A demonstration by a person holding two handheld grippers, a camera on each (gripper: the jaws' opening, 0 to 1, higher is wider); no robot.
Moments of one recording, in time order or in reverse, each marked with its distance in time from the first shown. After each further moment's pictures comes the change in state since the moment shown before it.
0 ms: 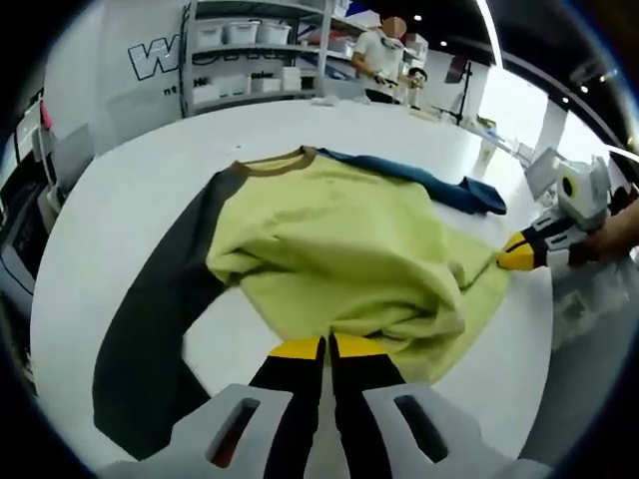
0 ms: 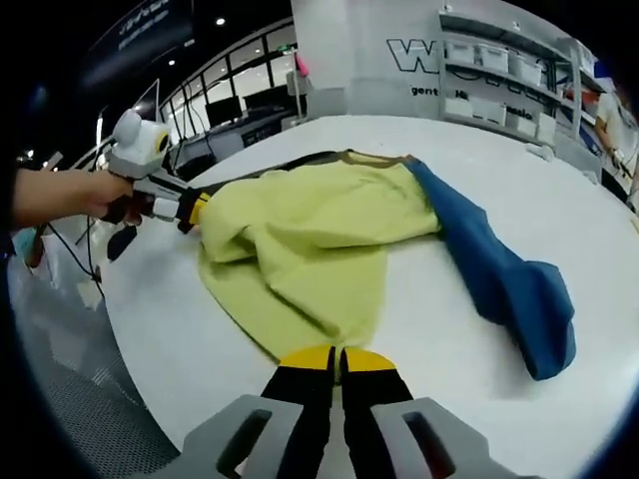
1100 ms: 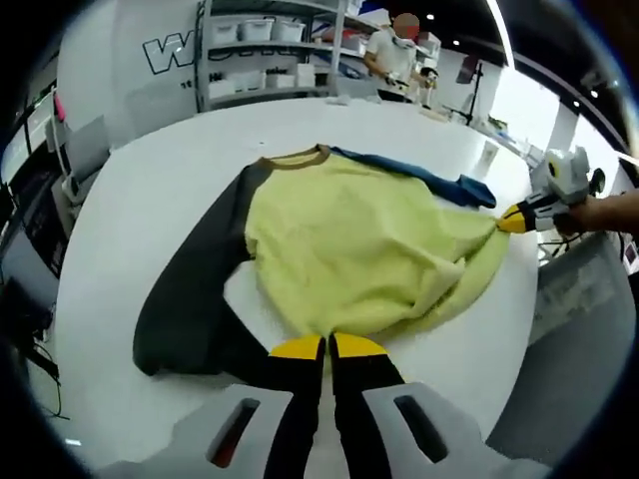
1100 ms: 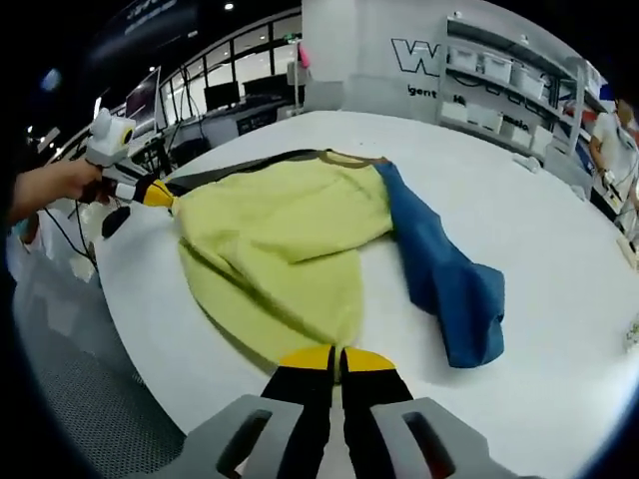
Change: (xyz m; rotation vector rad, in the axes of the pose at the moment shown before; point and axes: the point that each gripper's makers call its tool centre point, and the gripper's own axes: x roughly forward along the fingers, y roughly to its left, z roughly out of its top) left arm -0.062 0.005 -0.022 -0.029 0.032 0.046; right arm -0.040 -0.046 -0.010 -0.069 0.054 -0.063
